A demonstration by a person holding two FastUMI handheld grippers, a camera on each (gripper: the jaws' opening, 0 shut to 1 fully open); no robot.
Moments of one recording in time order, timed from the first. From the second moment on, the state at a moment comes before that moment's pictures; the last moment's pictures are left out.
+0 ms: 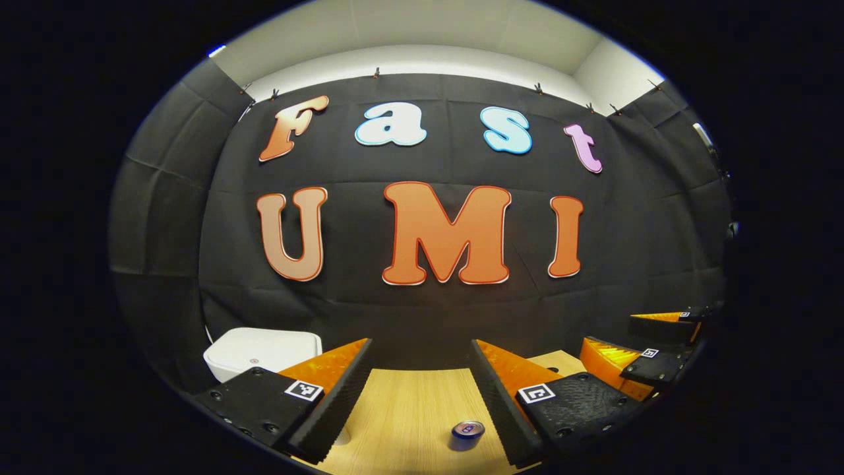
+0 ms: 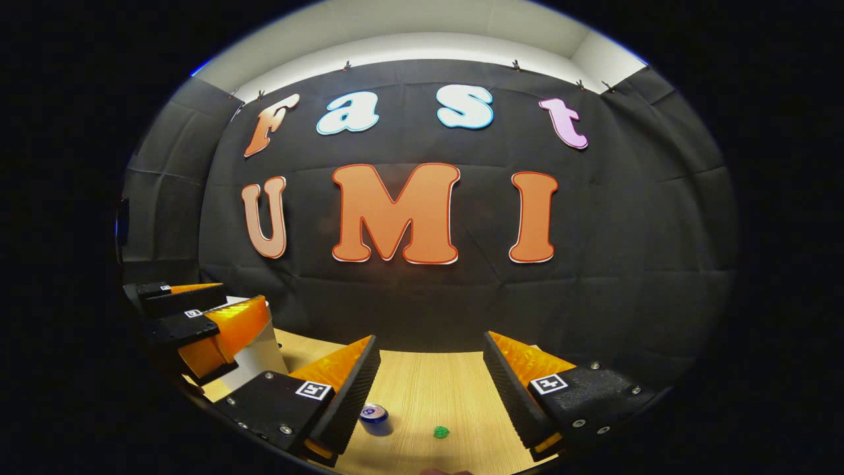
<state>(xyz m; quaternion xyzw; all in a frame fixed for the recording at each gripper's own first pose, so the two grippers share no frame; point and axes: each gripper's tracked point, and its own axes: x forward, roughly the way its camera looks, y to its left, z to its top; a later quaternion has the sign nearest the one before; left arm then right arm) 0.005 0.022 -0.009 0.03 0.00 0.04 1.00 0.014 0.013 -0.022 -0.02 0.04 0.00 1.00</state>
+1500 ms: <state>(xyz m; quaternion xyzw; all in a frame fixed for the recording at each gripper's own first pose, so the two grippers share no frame) 0.036 0.276 -0.086 -0.04 0.16 0.21 0.96 0.015 0.021 -0.043 -0.02 0.06 0.00 1.00</state>
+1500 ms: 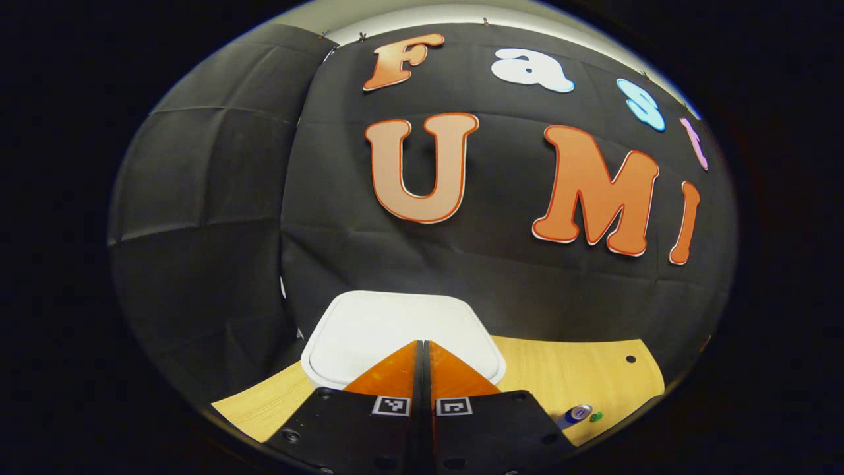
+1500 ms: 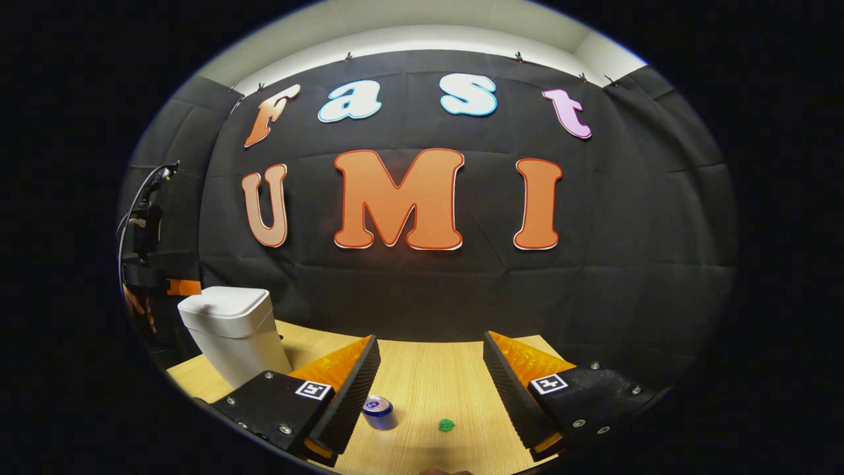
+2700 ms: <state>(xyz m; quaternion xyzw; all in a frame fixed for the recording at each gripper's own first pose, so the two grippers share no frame) 0.003 0.211 0.003 0.03 0.02 0.18 0.98 0.010 0.007 -0.096 -0.03 0.12 0.00 0.99</state>
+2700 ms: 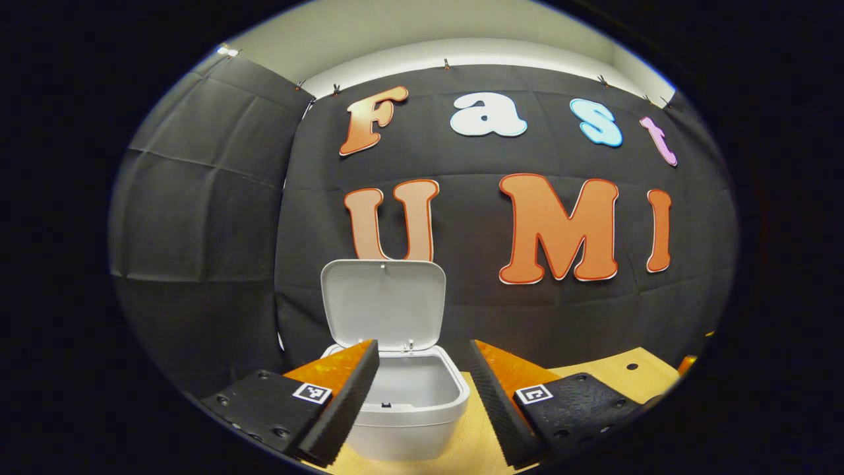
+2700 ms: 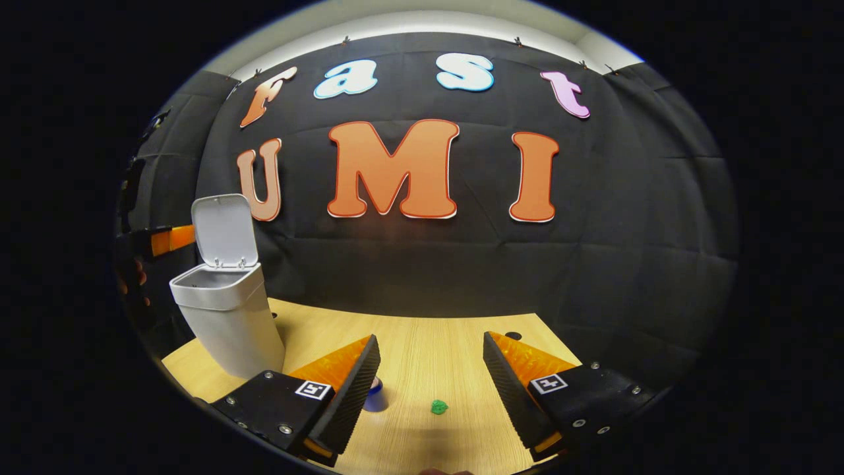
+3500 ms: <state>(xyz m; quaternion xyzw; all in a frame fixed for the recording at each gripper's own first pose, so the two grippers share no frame) -0.075 0.136 0.035 0.07 0.02 0.15 0.99 0.062 -0.016 -0.283 -0.05 0.27 0.00 0.96</state>
